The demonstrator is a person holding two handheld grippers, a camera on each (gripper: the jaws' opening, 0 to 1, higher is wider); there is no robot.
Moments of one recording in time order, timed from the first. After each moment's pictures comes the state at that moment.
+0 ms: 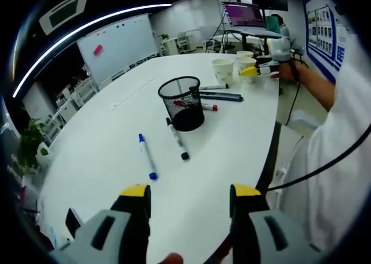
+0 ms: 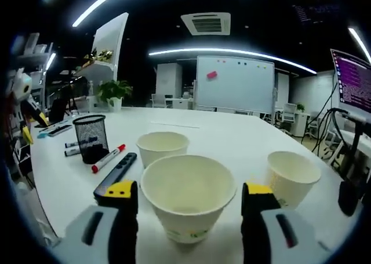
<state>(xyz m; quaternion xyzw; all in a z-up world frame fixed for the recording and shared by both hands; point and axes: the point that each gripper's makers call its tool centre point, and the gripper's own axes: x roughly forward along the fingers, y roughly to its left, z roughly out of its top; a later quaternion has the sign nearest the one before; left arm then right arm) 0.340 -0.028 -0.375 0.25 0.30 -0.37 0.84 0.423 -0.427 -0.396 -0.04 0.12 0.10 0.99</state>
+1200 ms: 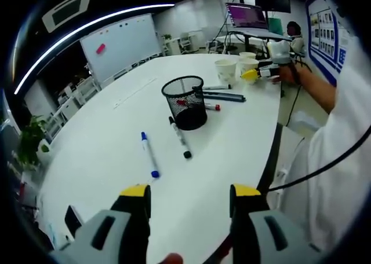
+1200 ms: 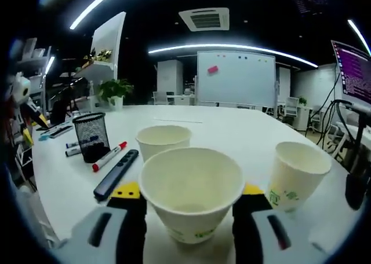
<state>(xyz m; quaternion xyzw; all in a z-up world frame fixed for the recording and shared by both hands) 0.343 -0.022 -0.376 0.25 0.30 -0.37 0.84 0.426 -0.422 -0.408 -0.03 0.13 0.11 0.98</state>
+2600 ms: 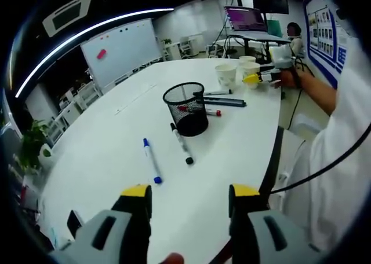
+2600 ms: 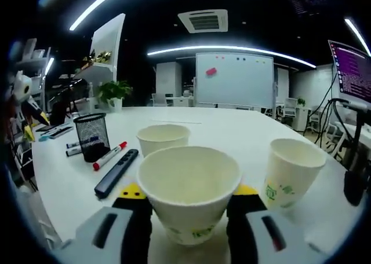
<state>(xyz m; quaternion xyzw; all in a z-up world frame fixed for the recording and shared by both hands) 0.349 -0.025 -0.368 0.25 0.29 -0.37 0.85 0.419 -0.426 -0.407 -0.03 0.13 0.10 0.99</state>
